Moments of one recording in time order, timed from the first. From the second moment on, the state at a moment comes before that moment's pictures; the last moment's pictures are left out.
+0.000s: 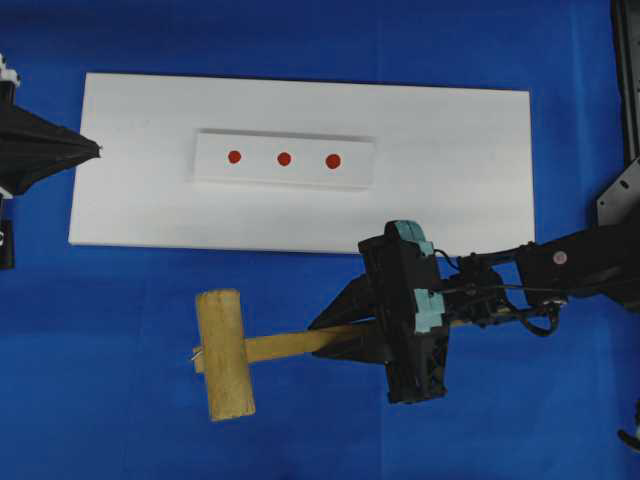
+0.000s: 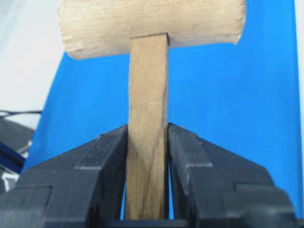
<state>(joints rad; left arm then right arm) 0.03 -0.97 1.19 -0.01 -0.28 -0.01 0.29 -0.08 0.66 0.27 -0.16 0.14</state>
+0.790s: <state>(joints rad) 0.03 -0.97 1.19 -0.01 -0.28 -0.04 -0.02 -0.08 0.66 0.23 -0.16 -0.09</state>
